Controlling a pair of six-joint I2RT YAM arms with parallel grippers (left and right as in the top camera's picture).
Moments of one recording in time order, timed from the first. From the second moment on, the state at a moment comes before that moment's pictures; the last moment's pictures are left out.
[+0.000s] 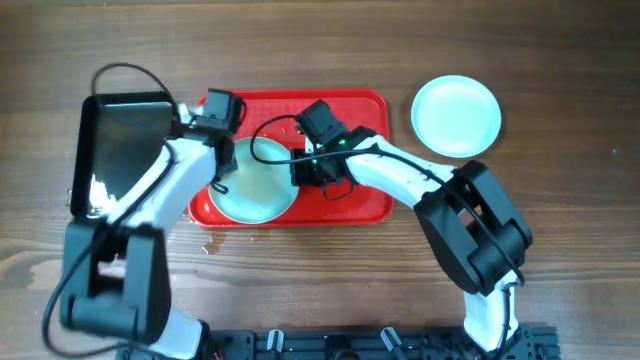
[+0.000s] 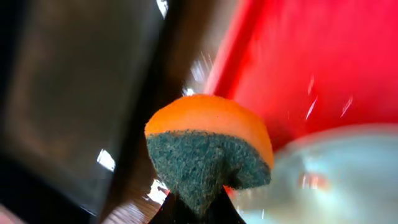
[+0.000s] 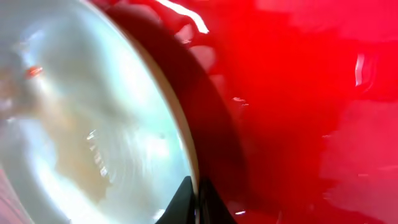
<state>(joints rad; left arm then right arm) -0.19 1.68 1.06 -0.68 -0.47 -0.47 0.66 2.07 1.32 -0.43 -0.30 0.63</state>
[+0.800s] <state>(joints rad) -0.19 1.76 1.09 -0.58 0.12 -0.48 0.65 2.07 1.38 -0.58 -0.17 0.63</state>
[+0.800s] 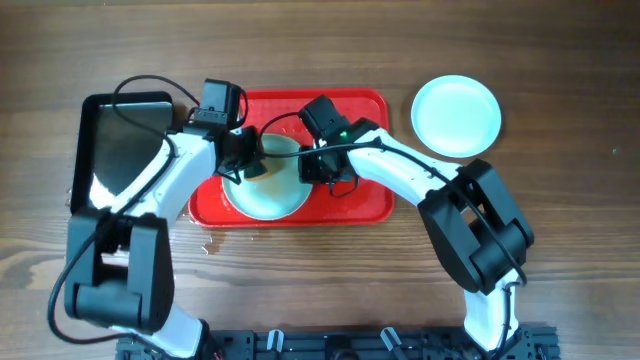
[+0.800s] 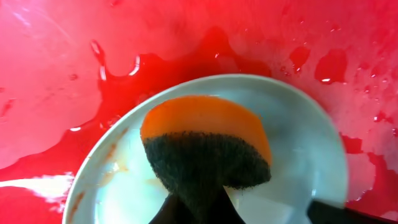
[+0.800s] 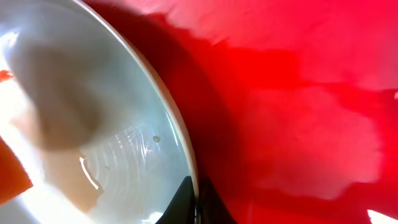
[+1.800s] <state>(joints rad) -0.27 1.87 1.13 -0.72 -0.29 -0.49 0.67 2.07 1.39 -0.59 -0.11 0.62</state>
